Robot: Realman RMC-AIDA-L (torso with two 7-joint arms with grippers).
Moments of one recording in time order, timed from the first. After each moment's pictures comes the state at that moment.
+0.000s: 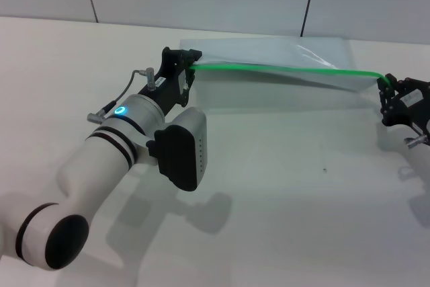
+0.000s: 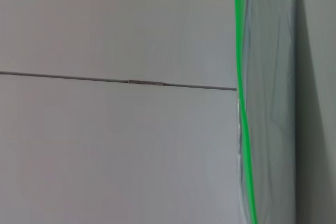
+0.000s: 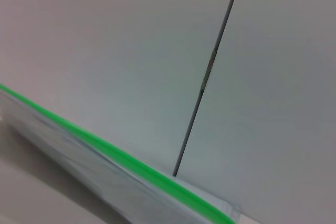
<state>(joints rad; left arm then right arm) -0.66 -2.03 -0.45 -0.51 1.75 0.77 1.66 0.64 2.03 0.48 0.07 -2.21 -0.85 0.11</state>
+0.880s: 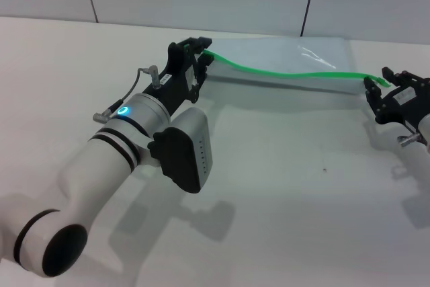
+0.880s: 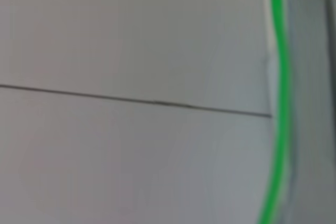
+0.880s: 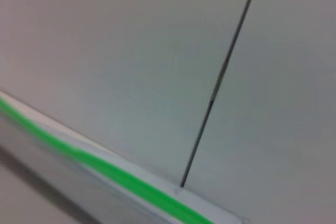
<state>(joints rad) -0.65 -2.04 -0.42 -0.50 1.82 0.85 1.55 0.64 2.04 0.50 0.09 -2.22 -0.85 0.07</state>
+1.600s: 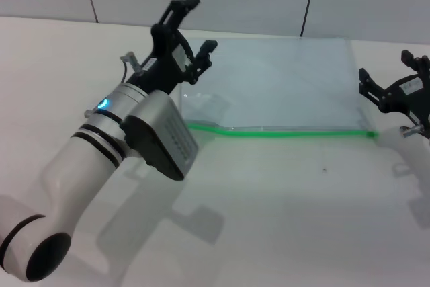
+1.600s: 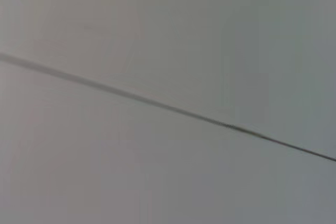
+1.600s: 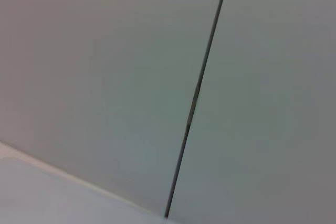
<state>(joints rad) -0.64 -2.04 -0.43 -0.43 1.96 1.04 1.22 0.62 2.04 0.59 0.14 -2.22 -0.89 0.06</state>
